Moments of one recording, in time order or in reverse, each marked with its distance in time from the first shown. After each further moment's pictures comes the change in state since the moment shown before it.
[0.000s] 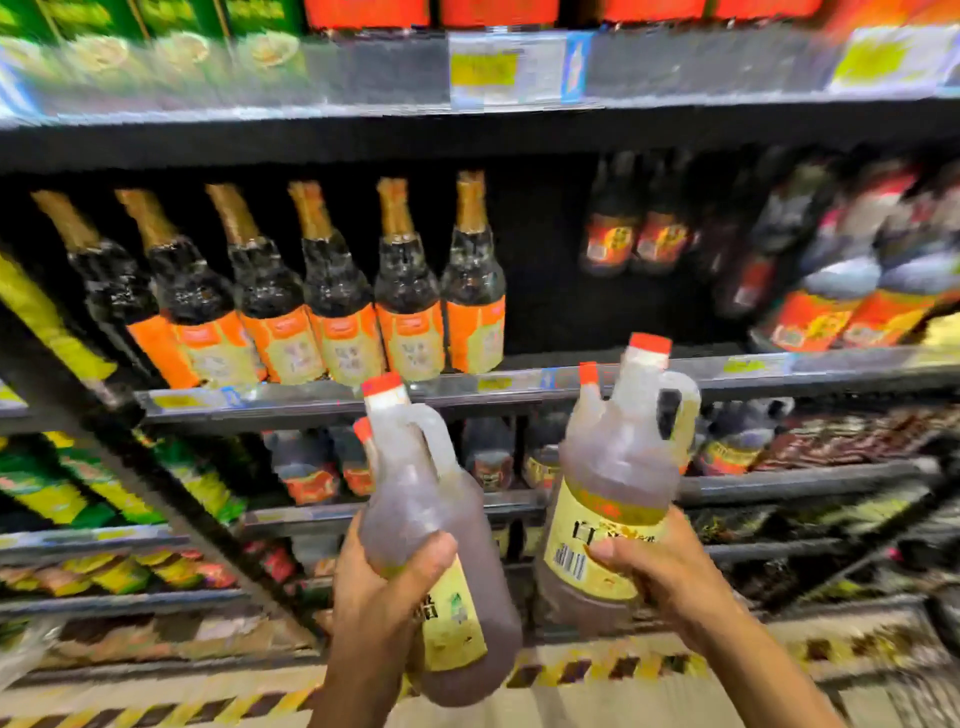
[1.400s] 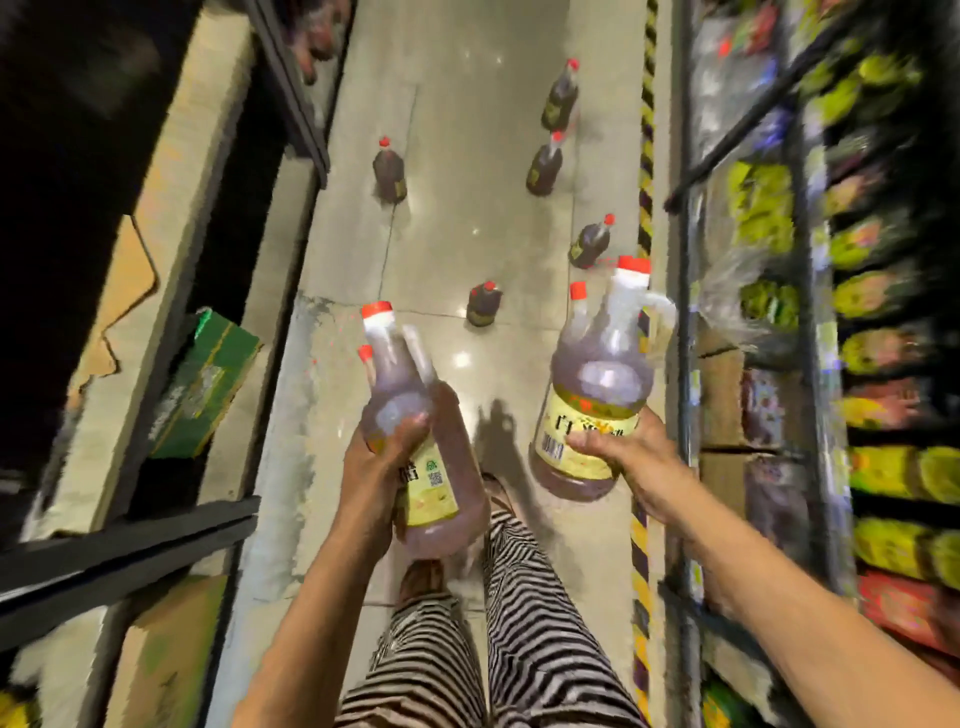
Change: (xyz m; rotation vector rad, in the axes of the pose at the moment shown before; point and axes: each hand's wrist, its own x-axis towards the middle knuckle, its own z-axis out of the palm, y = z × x) left_hand -0.336 -0.173 -0.680 -0.575 1.657 -0.178; right_hand -0.191 0.328 0.830 -0.620 -1.587 0.419
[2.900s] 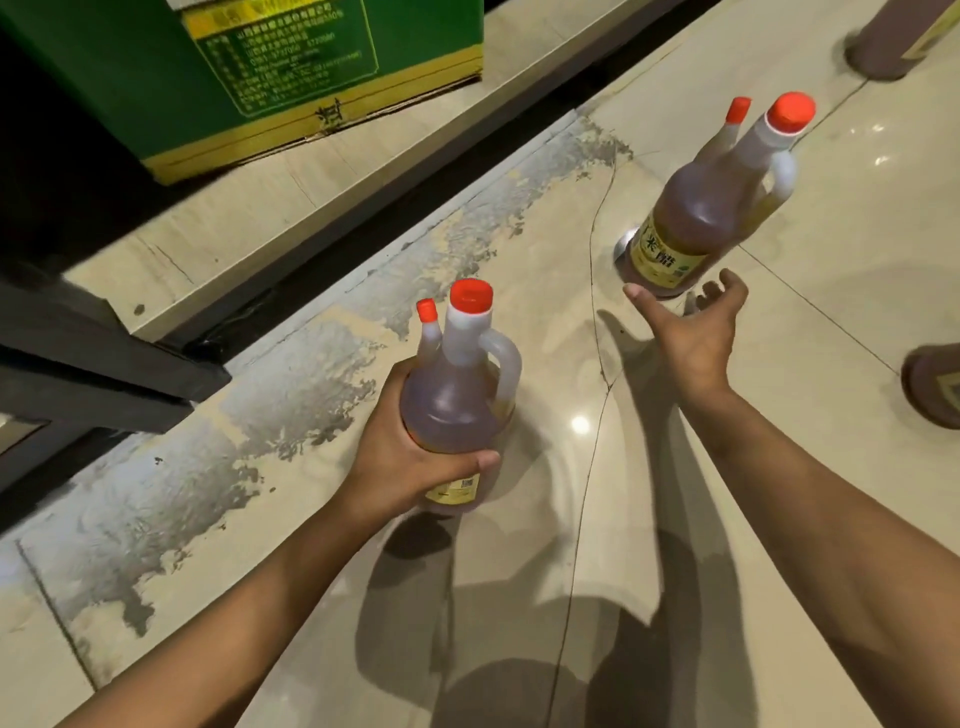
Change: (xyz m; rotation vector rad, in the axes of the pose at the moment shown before) left_hand 0.428 -0.489 -0.277 0.220 0.463 0.389; right_hand 0.595 0.491 0.284 -0.516 -0.029 -0.382
